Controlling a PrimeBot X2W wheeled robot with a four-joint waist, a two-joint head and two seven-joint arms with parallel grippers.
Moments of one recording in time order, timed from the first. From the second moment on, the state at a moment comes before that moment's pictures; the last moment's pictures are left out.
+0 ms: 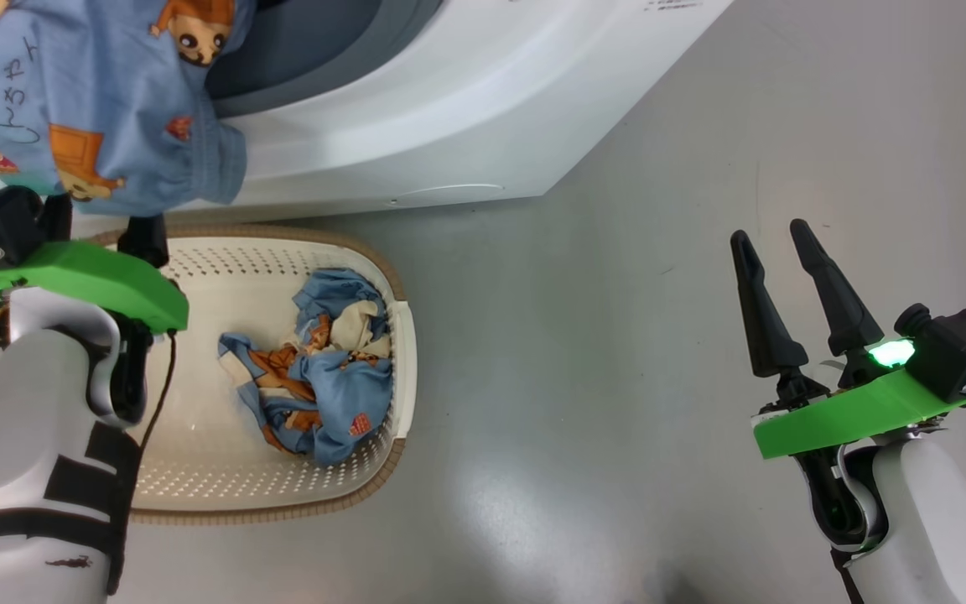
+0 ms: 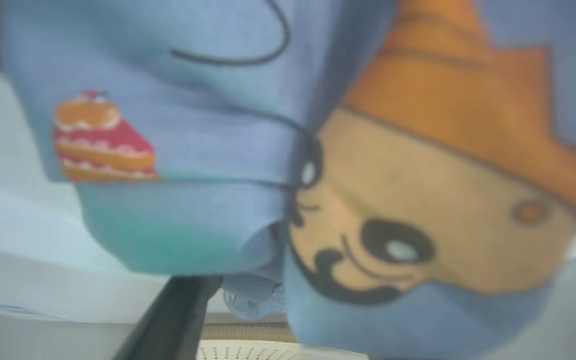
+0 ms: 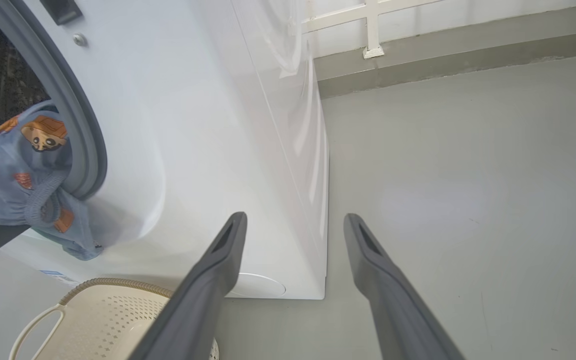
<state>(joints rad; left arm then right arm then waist) -0.80 0.17 -0.15 0.77 -0.42 -0.13 -0.26 -0.35 -0.17 0.13 0.16 0.48 0.13 -0.26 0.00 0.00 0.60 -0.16</state>
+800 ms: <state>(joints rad) -0.73 0.17 -0.25 0.47 -0.53 -0.13 -0.26 -0.35 -0.15 0.11 0.15 0.48 0.13 -0.26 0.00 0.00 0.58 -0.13</state>
